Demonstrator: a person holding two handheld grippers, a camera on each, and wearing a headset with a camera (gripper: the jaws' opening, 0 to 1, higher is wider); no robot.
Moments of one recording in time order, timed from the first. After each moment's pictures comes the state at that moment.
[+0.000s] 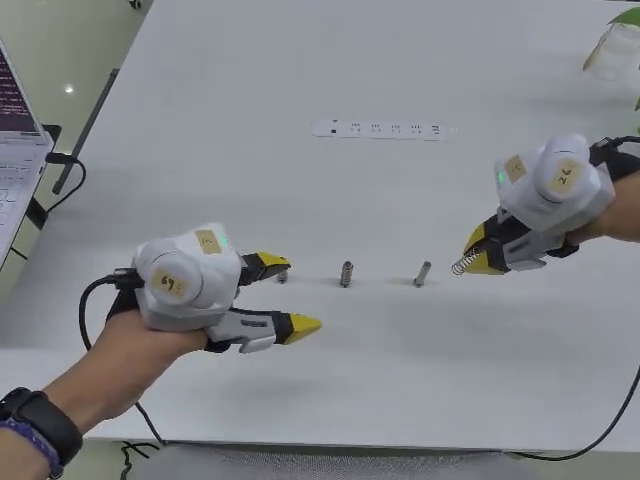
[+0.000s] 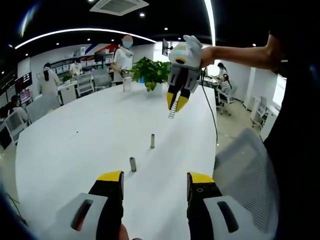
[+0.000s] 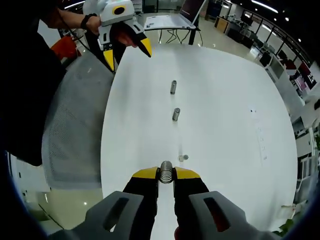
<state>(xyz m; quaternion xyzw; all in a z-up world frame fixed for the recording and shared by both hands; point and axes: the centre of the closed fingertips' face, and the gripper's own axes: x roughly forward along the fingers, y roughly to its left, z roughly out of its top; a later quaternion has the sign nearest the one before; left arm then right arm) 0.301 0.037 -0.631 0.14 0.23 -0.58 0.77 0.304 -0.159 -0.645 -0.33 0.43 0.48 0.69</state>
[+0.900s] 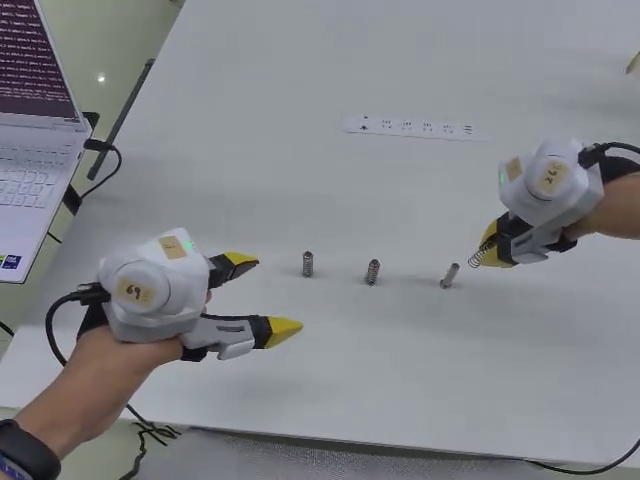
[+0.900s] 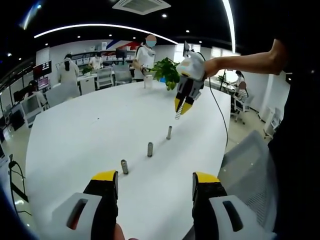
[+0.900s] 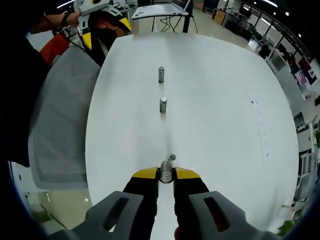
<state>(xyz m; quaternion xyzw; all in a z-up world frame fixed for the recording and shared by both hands) 0.307 0.092 -0.634 0.11 0.25 -0.51 0.81 0.334 -0.160 -0.680 -0.34 0.46 0.46 0.68</state>
